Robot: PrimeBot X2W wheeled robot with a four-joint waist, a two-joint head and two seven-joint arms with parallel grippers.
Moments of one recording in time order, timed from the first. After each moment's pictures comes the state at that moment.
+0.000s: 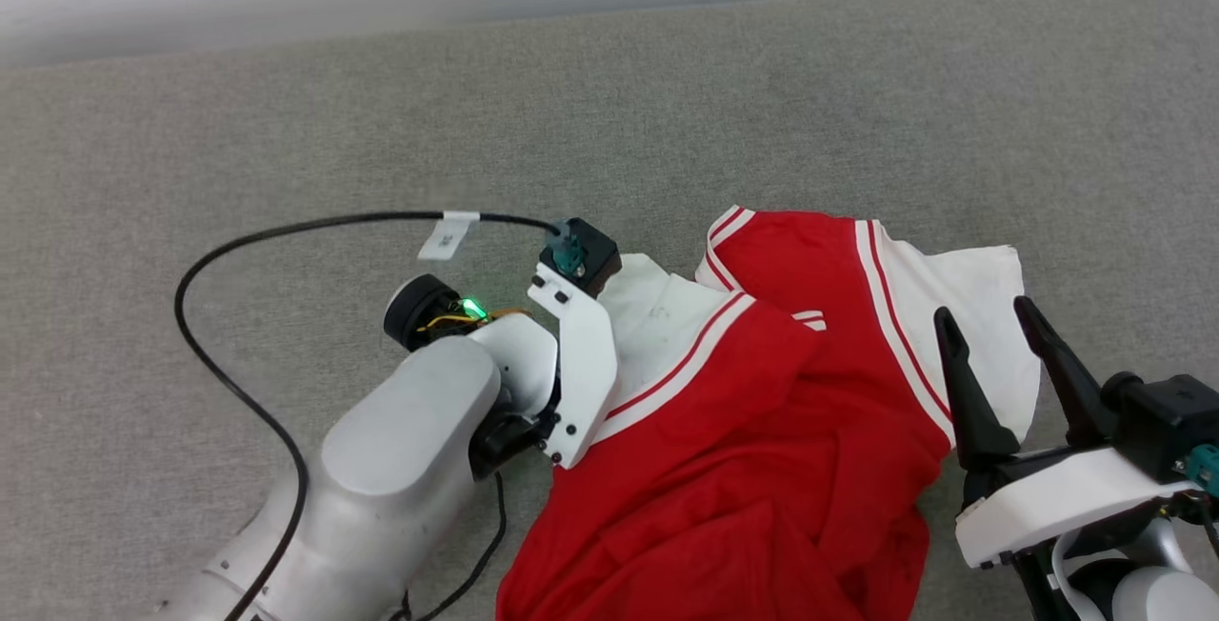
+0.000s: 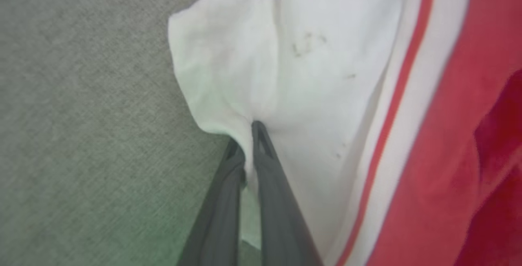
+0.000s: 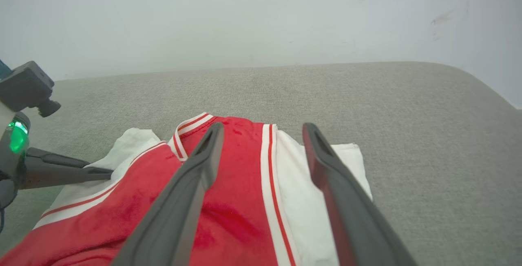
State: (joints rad) left arm -0.80 0.24 -0.87 0.60 -0.66 -0.11 0.56; right arm -0.04 -0.06 0.01 -0.15 0.17 0.13 0.07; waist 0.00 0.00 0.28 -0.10
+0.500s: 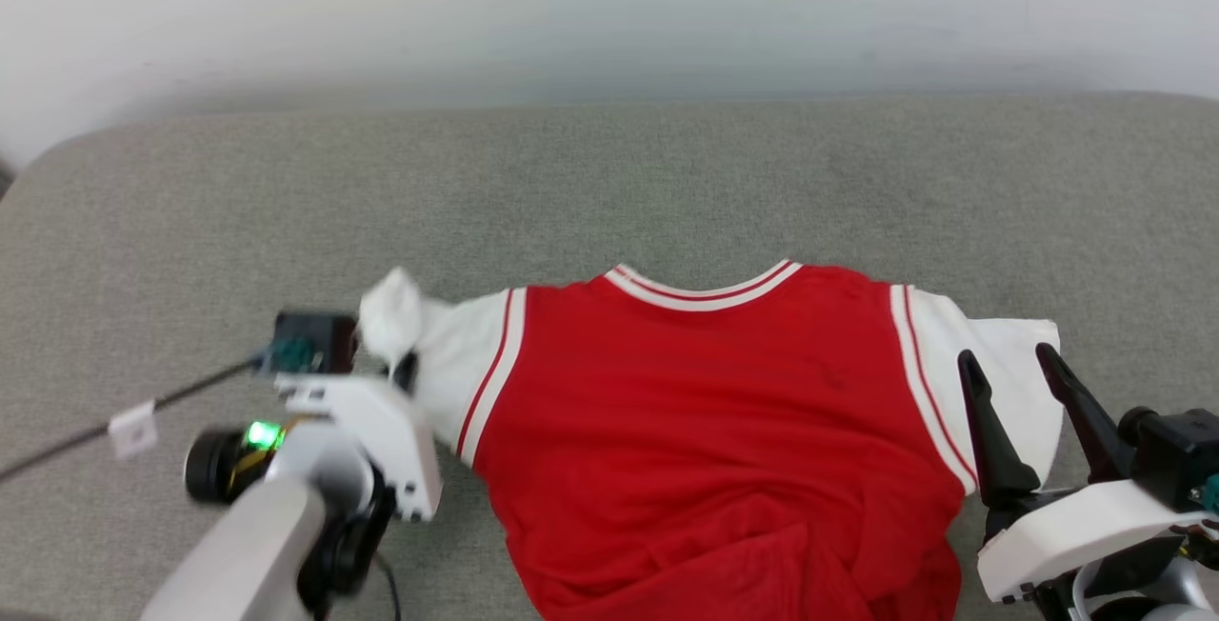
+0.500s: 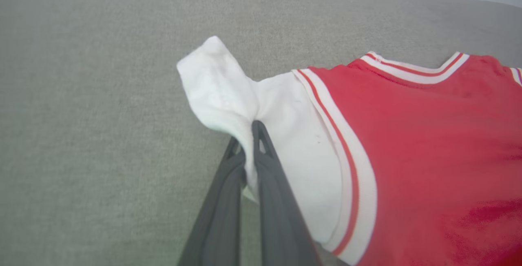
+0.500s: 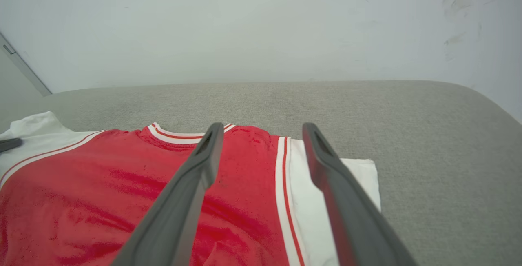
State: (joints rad) left arm -0.44 0.44 -0.59 0.31 -0.74 0.22 0.19; right arm 0.03 -0.06 -0.04 -0.16 0.17 0.13 0.11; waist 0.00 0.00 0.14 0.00
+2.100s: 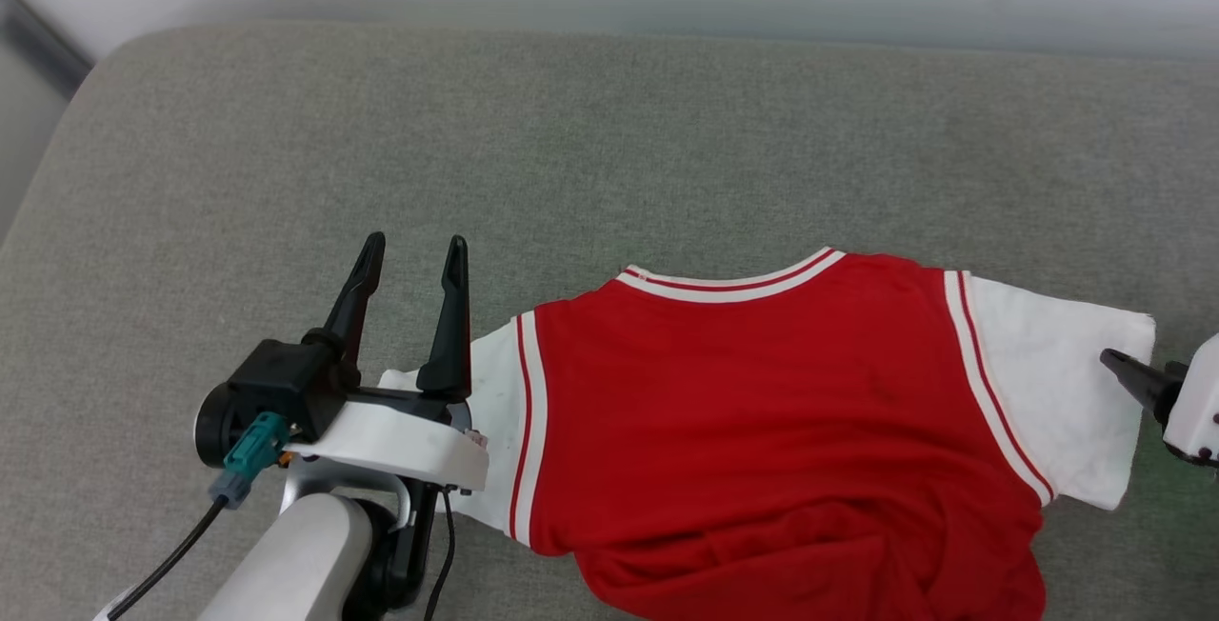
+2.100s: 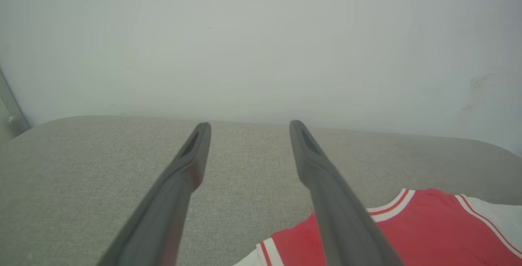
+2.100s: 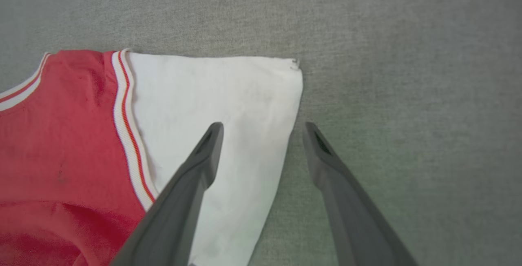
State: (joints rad) left arm -0.29 0.36 -0.48 0.00 -0.58 0.27 -0.26; right arm -0.34 -0.32 -0.23 0.30 0.47 0.13 0.80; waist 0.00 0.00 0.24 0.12
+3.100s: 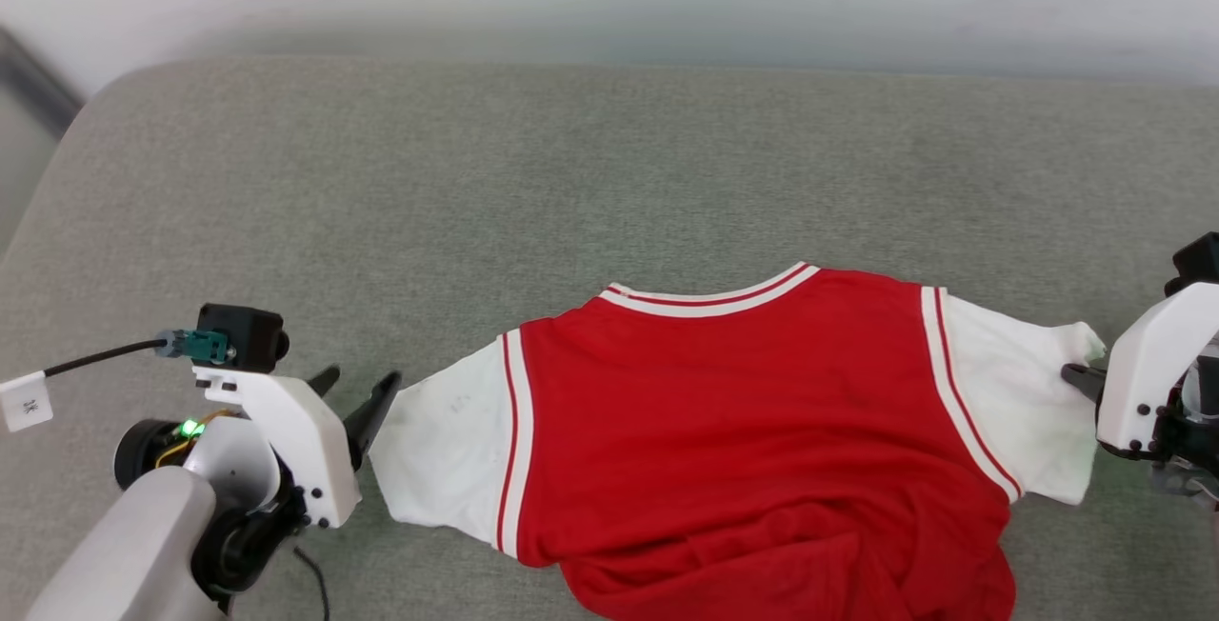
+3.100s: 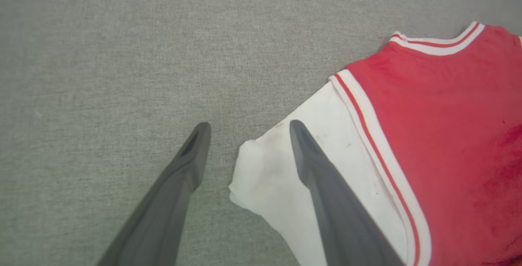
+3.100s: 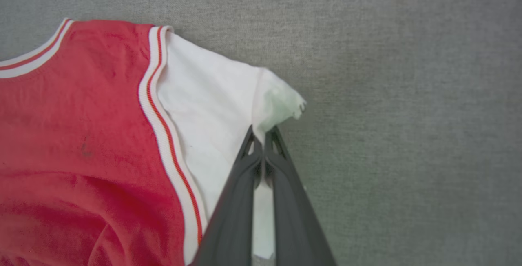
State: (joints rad) left arm -0.38 0.55 -0.48 0.30 -0.84 -0.04 0.29; right arm -0.42 -0.31 -0.12 0.38 0.43 0.13 0.88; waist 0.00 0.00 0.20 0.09
